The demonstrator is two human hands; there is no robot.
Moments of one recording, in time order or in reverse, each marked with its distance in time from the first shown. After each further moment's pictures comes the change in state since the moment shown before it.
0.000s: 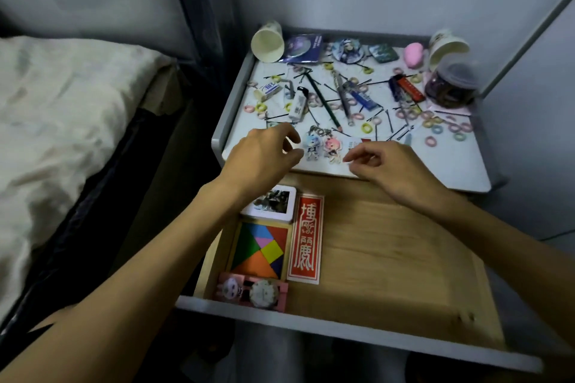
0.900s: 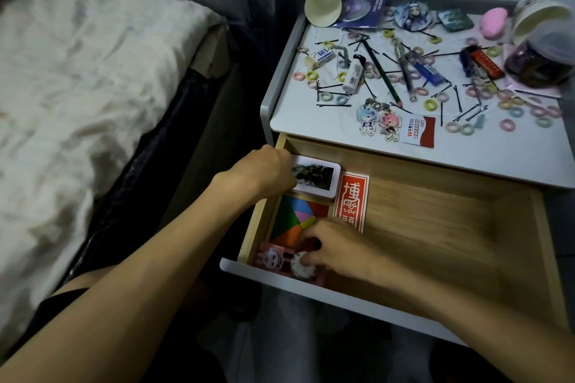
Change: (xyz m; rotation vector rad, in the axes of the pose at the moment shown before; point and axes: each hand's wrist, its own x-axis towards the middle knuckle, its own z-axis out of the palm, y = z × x) left_hand -0.027 -0.064 0.010 0.327 -0.408 -0.245; right_hand -0.044 -0.018 0.159 -0.203 -0.603 -0.170
